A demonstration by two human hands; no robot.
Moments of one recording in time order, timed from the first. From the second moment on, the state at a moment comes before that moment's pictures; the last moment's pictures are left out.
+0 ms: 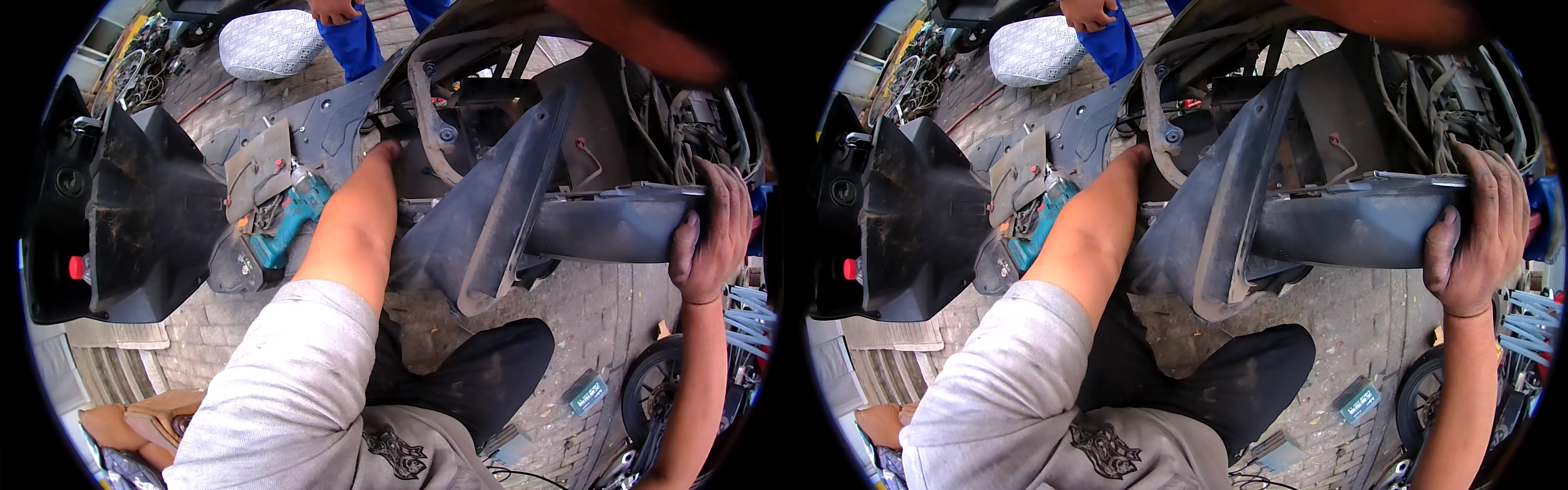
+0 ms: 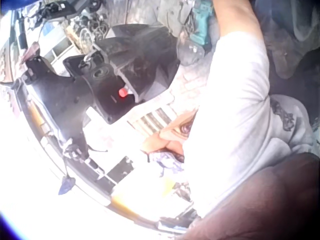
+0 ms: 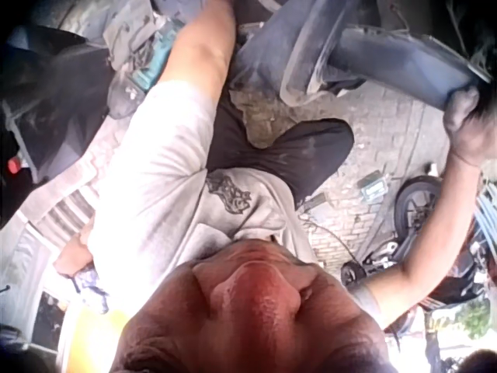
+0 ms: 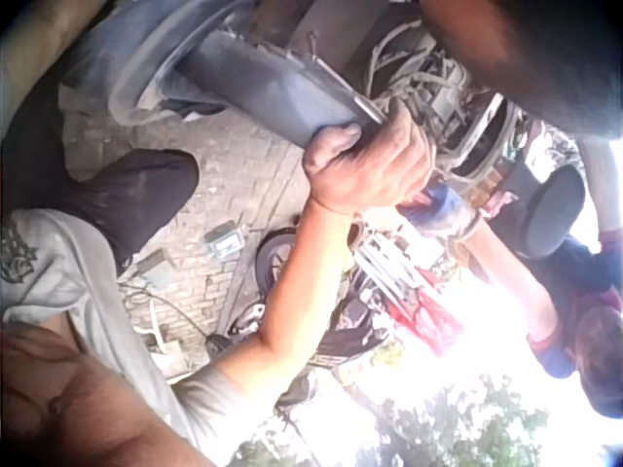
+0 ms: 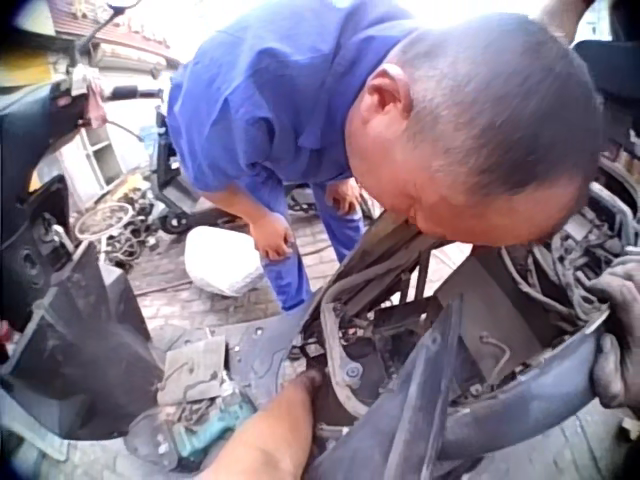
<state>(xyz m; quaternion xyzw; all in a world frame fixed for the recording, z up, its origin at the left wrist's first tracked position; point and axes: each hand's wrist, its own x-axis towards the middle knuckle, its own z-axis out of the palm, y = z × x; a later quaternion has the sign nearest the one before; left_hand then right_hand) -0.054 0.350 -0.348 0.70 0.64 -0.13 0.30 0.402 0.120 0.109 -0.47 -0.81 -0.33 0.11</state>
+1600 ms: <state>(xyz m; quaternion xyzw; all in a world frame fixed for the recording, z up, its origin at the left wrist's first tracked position) -0.030 0.398 -0.373 0.46 0.81 0.07 0.36 0.394 0.121 0.107 -0.49 -0.81 -0.30 0.12</state>
